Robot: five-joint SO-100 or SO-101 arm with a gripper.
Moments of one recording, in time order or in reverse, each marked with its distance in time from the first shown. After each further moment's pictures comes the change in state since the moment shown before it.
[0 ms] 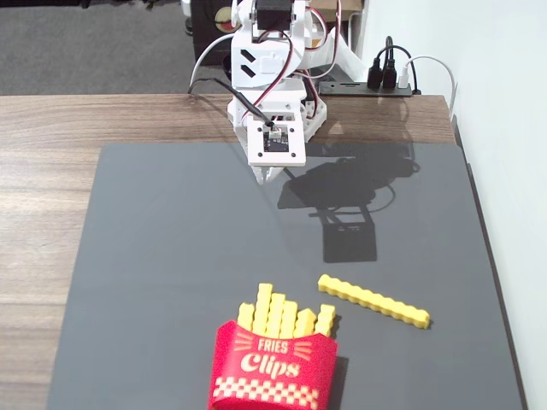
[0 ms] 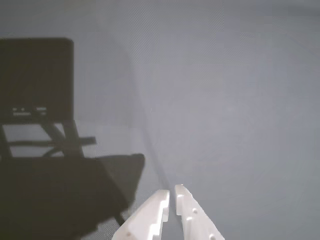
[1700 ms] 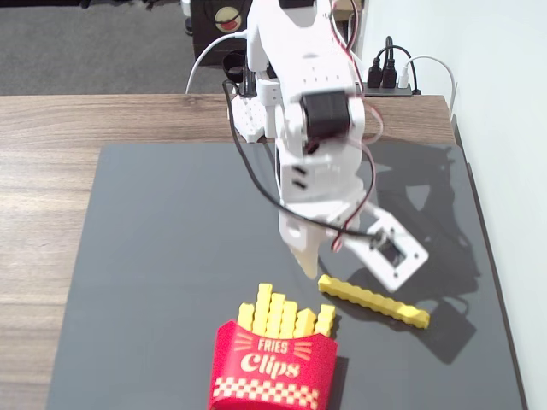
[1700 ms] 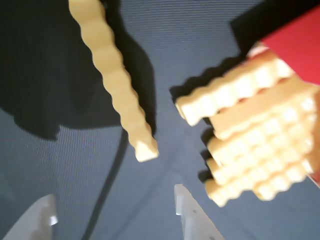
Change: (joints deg) arm -13.3 -78.7 -63.1 -2.4 -32.1
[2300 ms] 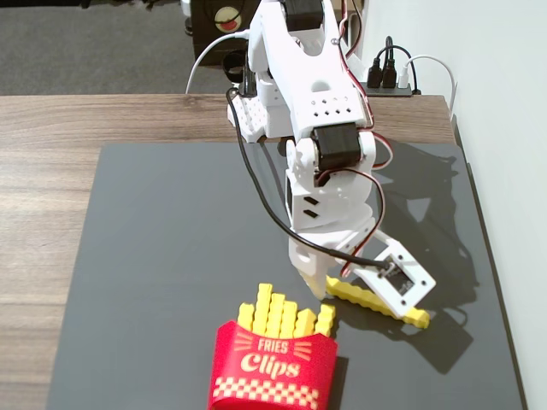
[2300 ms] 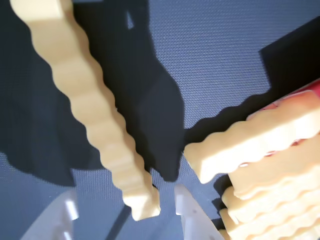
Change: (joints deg) arm -1.8 -7.9 -5.7 -1.7 2.3
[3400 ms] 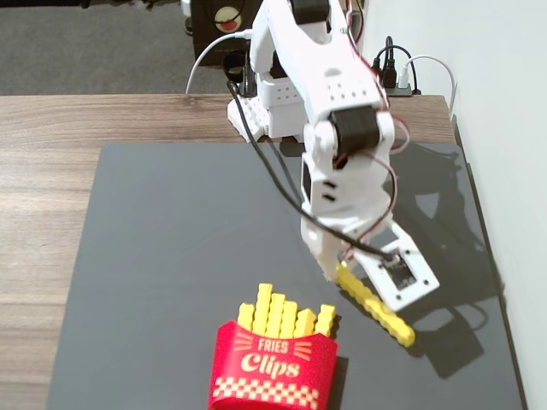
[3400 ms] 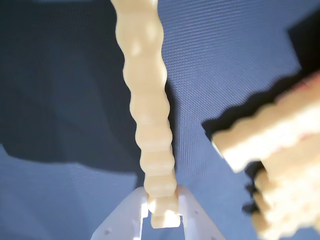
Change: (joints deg) arm -3.2 4.7 -0.5 6.4 20.2
